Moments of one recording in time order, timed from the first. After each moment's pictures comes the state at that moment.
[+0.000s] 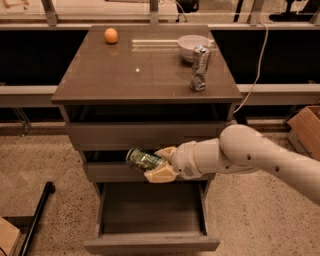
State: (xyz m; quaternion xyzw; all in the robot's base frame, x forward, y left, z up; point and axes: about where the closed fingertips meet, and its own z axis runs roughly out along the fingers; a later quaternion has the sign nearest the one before) arm 0.505 0.005 0.700 -0.49 0.73 0.32 0.36
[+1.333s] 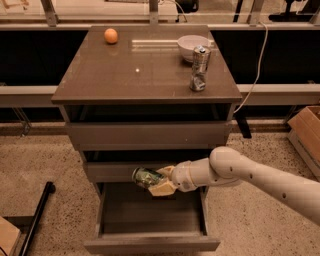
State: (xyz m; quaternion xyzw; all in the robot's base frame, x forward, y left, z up) arm 0.533 -0.001 0.557 -0.48 0.73 0.36 0.32
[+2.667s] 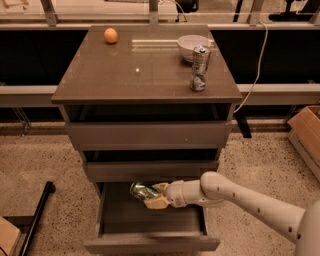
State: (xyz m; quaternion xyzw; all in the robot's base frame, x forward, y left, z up) arm 0.547 0.020 0.430 -0.43 0.73 0.41 0.34
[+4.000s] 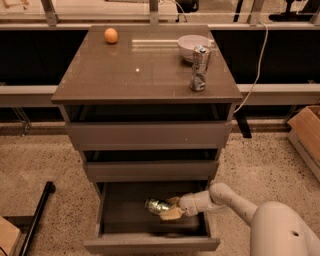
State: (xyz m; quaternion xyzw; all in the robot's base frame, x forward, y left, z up) arm 0.549 -0.036 0.287 -0.41 0.71 0.50 0.27
